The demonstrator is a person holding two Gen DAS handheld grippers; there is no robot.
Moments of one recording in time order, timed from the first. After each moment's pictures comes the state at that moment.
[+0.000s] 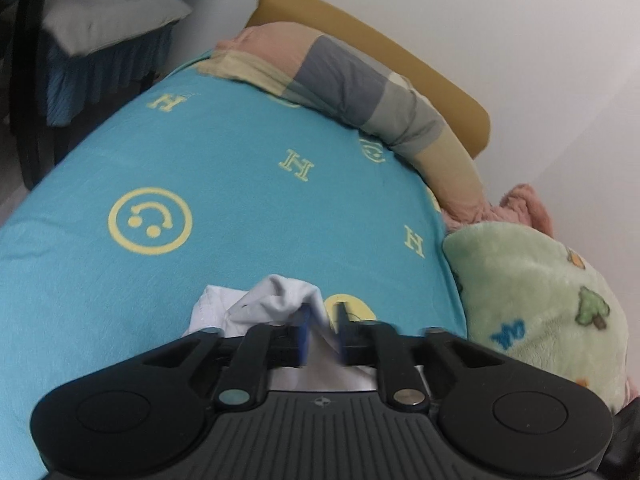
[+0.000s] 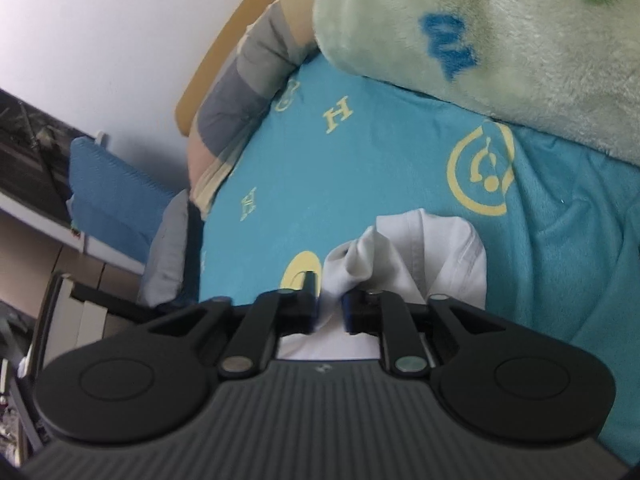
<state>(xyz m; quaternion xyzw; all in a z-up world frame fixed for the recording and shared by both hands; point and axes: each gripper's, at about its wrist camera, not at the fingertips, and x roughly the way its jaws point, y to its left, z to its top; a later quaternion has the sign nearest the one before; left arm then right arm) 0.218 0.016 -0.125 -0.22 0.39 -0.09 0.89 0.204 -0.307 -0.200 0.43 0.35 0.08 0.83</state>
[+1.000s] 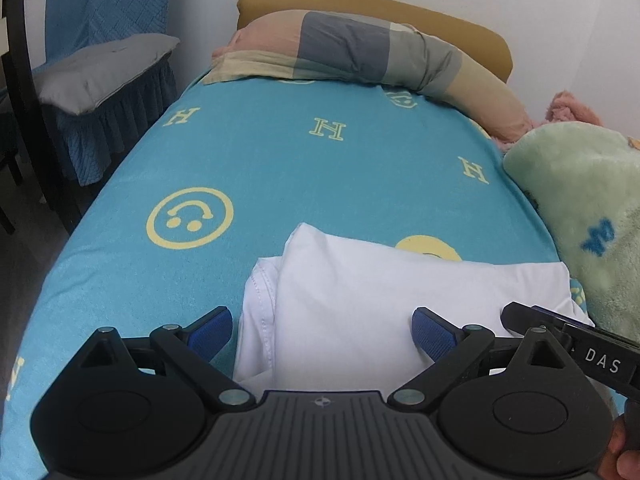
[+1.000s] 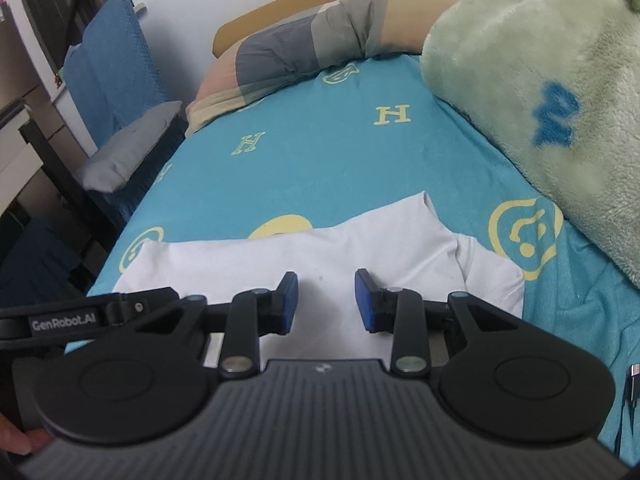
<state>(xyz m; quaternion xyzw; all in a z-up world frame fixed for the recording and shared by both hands) 0.206 -0.009 -0.160 -0.04 0.42 -0.05 0.91 0.208 -0.236 -0.201 0.16 0.35 0.09 0.92</state>
